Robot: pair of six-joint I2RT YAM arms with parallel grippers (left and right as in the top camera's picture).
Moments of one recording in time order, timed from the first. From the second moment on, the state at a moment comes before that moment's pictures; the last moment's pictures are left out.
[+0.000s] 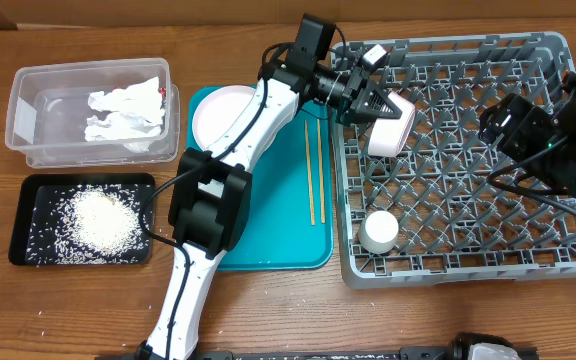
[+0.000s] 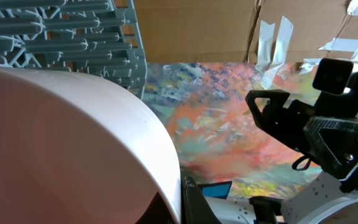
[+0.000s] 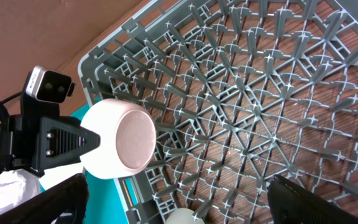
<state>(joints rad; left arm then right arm) -0.46 2.45 2.15 -0.48 1.50 -0.73 -0.13 1.26 1.56 -1.19 -0.15 0.46</state>
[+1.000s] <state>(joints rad) -0.35 2.45 2.11 -0.20 1.55 -0.91 -0.13 1.26 1.56 -1.20 -0.15 0.46</state>
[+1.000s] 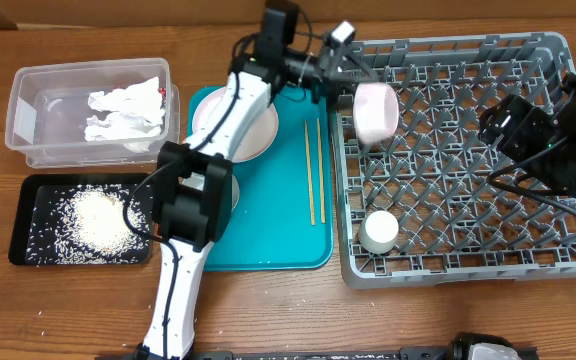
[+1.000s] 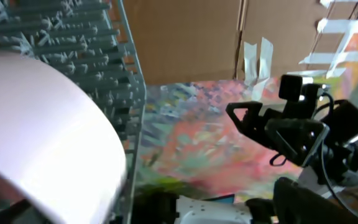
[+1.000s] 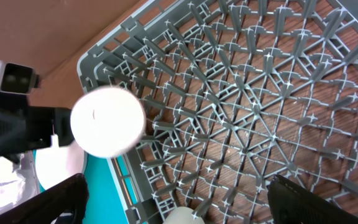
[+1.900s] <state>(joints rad) -0.31 2.45 2.11 0.31 1.56 -1.38 -0.13 1.26 1.56 -1.20 -0.15 0.46</state>
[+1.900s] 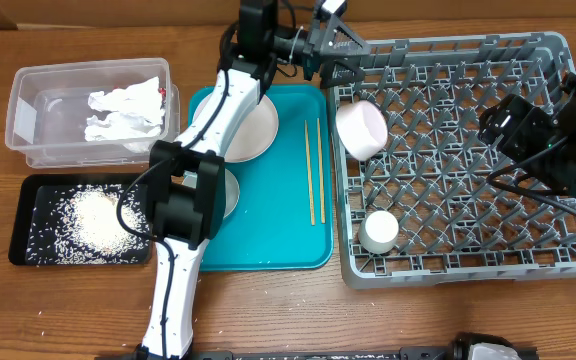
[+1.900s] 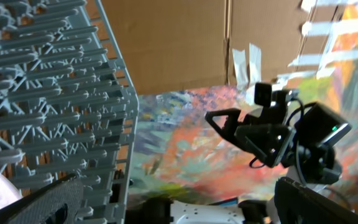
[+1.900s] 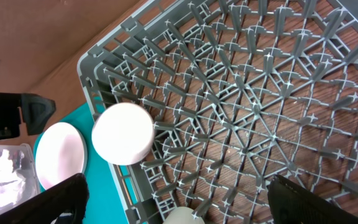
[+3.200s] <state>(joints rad) 0.21 2.42 2.55 0.30 1.32 -1.70 0.72 1.87 1.56 -0.65 -0.36 0.59</state>
